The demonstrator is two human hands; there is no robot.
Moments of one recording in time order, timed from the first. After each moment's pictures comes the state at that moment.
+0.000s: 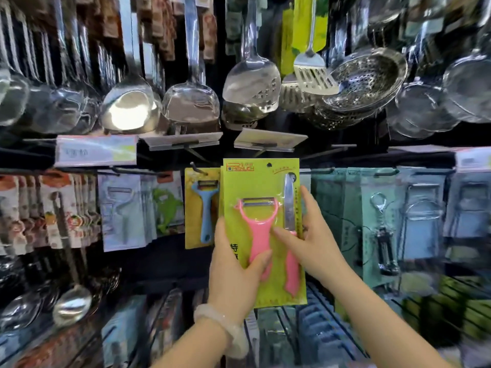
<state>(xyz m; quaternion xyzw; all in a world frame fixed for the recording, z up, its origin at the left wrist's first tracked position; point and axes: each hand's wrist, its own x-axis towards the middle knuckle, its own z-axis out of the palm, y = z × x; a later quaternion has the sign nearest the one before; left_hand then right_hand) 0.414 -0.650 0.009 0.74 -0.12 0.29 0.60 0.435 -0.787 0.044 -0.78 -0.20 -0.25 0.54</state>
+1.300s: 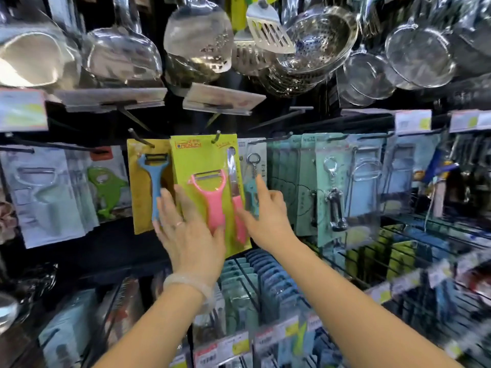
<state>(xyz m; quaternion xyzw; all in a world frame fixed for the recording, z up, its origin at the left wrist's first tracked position) 0.455 -0.656 -0.005 0.87 -0.03 0.39 0.31 0.473 -0.785 0.014 -0.90 -0.03 -0.29 0.34</state>
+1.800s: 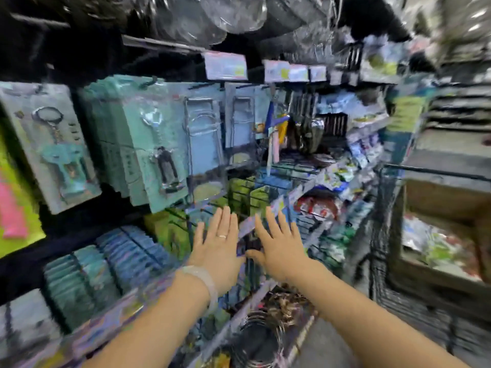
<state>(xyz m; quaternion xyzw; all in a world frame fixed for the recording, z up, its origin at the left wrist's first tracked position) 0.390 -0.904 -0.088 0.90 -0.43 0.08 0.02 0.321 -1.033 -0.108 -0.97 0.22 -0.06 0.02</state>
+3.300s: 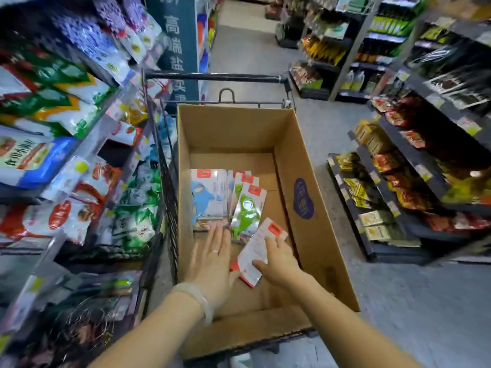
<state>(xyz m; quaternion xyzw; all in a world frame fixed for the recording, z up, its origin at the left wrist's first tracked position) 0.222 -1.678 -0.307 0.67 -0.71 -0.22 -0.02 0.064 -1.729 -0.355 -0.69 0.67 0.06 0.28</state>
